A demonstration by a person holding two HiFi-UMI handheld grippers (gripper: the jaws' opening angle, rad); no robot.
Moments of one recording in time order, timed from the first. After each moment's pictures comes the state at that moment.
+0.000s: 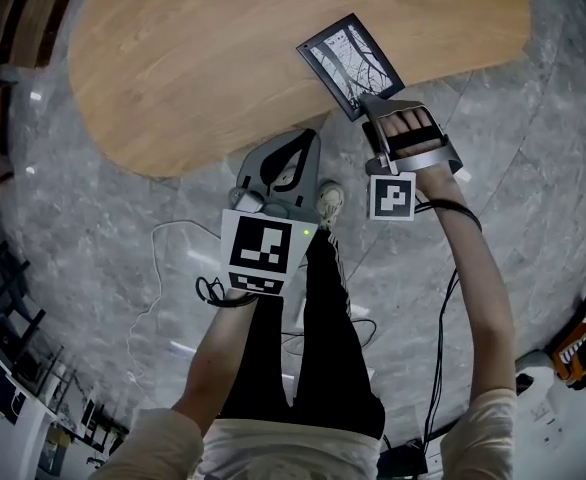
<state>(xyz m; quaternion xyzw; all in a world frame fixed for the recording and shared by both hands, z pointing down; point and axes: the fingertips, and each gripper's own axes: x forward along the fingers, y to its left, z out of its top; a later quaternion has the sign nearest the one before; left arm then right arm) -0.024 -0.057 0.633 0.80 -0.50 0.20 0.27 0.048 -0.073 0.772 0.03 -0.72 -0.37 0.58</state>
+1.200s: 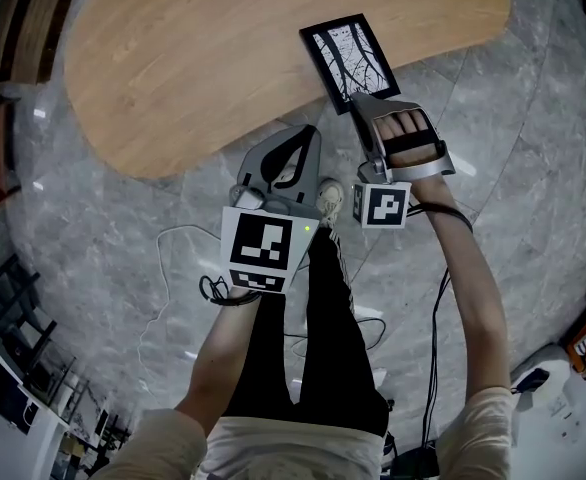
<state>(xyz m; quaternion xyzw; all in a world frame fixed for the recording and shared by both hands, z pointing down) 0.004 -0.051 0.622 0.81 -0.49 0.20 0.26 0.046 -0.082 0.713 0.17 -0.73 -0.42 0.52</state>
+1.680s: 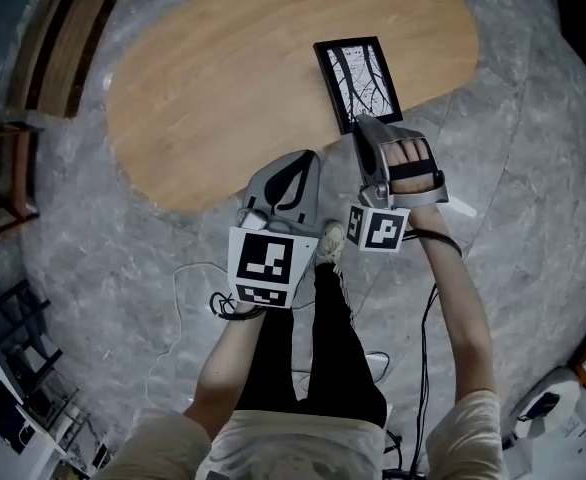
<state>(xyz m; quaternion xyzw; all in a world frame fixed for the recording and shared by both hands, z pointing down) -0.009 -0.077 0.523 0.81 -0.51 0.18 0.22 0.044 -0.123 0.593 0.29 -0.72 -0.41 0.49</state>
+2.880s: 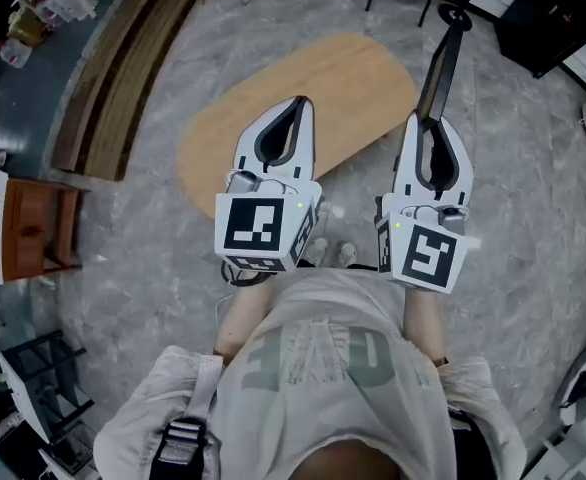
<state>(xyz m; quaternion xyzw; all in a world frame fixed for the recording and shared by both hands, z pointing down) -0.047 -0.047 0.094 0.86 -0.52 0.00 0.02 0.092 -0.019 0.075 0.68 -0.73 -0.09 0.00</state>
